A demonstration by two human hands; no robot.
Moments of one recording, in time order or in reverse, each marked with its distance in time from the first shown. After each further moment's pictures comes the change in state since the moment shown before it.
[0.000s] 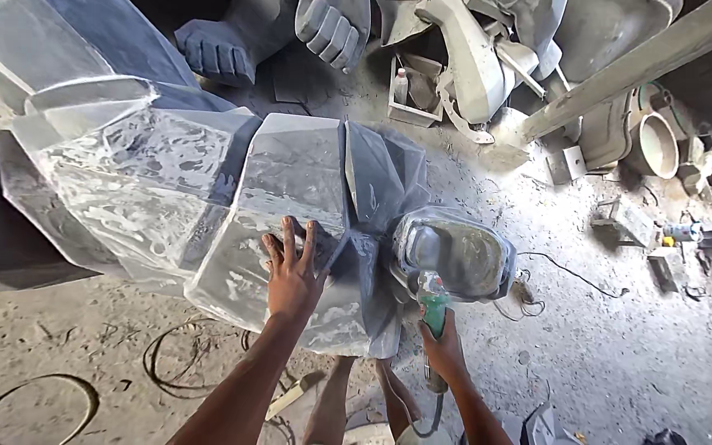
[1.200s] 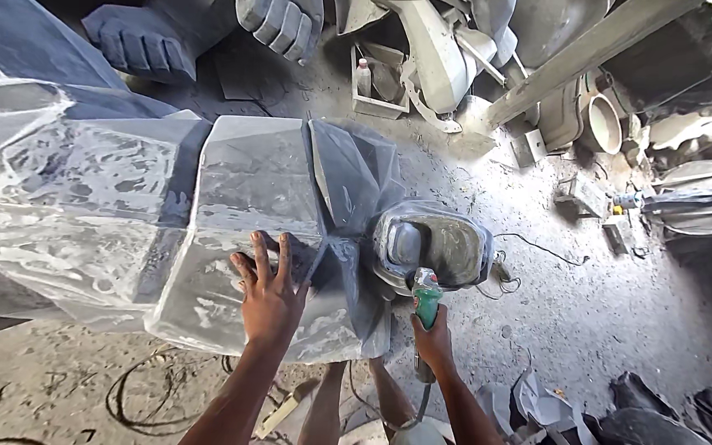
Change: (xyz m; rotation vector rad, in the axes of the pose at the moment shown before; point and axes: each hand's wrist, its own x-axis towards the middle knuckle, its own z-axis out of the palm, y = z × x) left_hand 0.001 -0.007 0.003 0.033 0.005 0.037; right_hand -0.002 -0.009 0.011 -0.030 0.179 0.198
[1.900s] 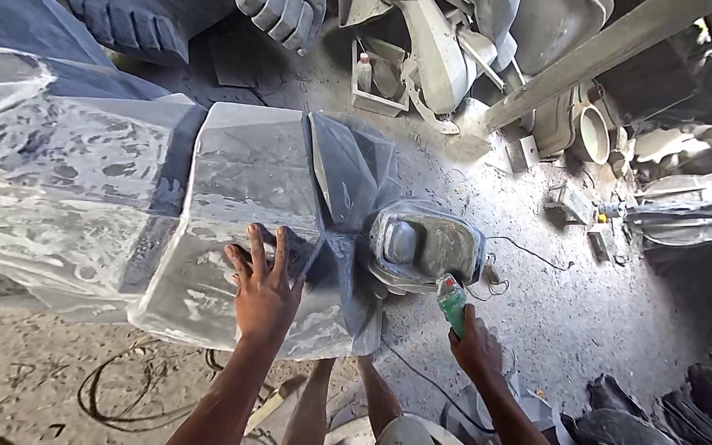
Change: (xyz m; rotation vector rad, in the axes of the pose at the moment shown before) left_hand -0.001 0.001 -0.001 -0.008 -0.005 -0.025; right_hand -0.011 -0.014 -0.102 -0.894 0.063 -0.047
